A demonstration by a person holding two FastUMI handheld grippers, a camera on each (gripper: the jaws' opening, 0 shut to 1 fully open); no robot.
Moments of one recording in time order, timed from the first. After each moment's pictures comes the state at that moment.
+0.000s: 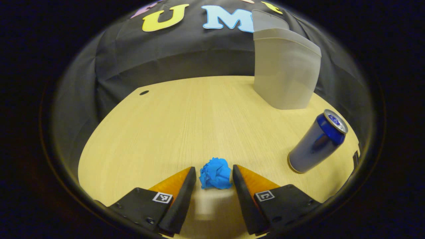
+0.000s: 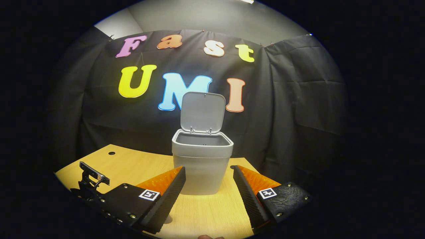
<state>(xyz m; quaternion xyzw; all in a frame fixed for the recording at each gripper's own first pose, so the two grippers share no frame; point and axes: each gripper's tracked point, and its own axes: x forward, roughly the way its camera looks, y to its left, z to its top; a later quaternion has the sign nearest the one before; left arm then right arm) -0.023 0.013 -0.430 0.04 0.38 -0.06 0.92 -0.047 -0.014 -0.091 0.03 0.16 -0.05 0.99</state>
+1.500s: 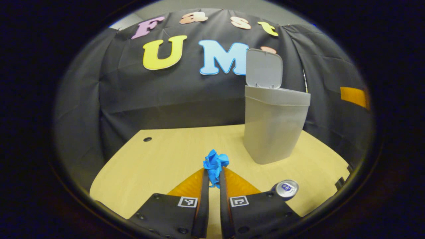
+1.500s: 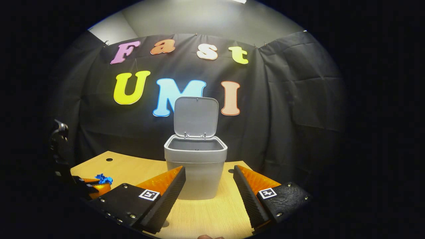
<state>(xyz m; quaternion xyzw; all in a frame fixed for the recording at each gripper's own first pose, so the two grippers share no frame) 0.025 -0.038 -0.241 0.03 0.19 -0.10 0.98 -0.039 -0.040 -0.092 0.04 0.14 -0.07 0.99</state>
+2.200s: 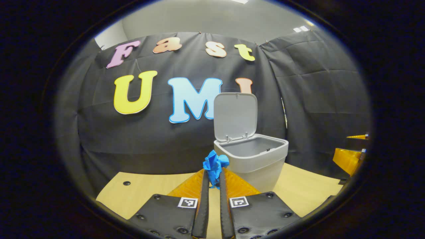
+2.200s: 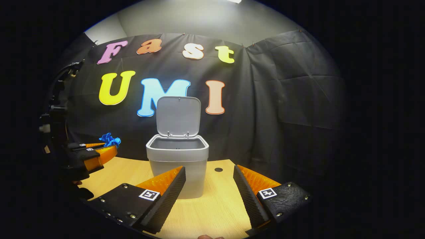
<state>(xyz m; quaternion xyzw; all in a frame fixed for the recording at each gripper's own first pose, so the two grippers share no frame) 0.103 -0.154 -0.125 0.04 0.05 -0.19 0.98 -0.052 -0.078 -0.097 0.04 0.14 -0.13 0.98</state>
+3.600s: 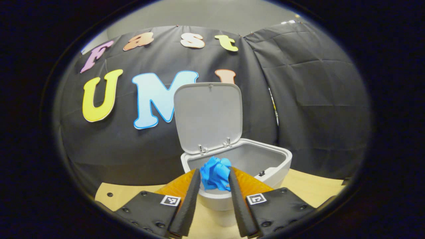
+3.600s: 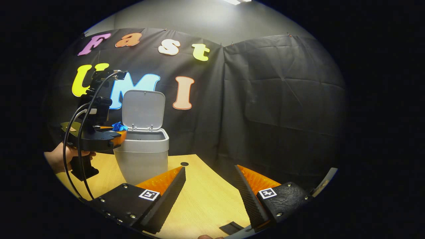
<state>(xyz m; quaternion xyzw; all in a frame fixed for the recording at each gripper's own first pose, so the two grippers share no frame) 0.197 -0.268 -0.140 0.07 0.07 -0.25 0.96 -0.102 -0.131 -0.103 0.01 0.17 -0.25 0.95</state>
